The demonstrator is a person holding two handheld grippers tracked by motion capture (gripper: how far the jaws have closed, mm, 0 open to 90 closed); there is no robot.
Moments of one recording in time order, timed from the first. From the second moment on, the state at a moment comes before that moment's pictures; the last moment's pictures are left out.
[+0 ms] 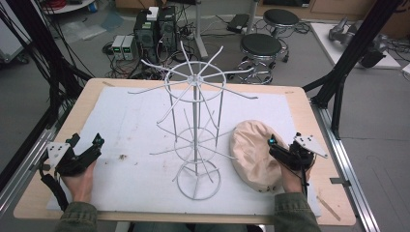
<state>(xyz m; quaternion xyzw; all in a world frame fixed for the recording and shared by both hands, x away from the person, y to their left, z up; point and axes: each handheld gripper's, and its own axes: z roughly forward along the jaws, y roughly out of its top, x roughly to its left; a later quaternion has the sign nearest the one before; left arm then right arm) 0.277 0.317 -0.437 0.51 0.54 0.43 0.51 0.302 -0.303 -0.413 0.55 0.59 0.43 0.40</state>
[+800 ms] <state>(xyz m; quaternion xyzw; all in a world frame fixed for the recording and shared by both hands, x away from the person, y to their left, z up) 0.276 0.320 -0.436 0.50 0.55 0.44 0.51 0.337 -0.305 -0.406 0.54 0.64 0.39 0.38</state>
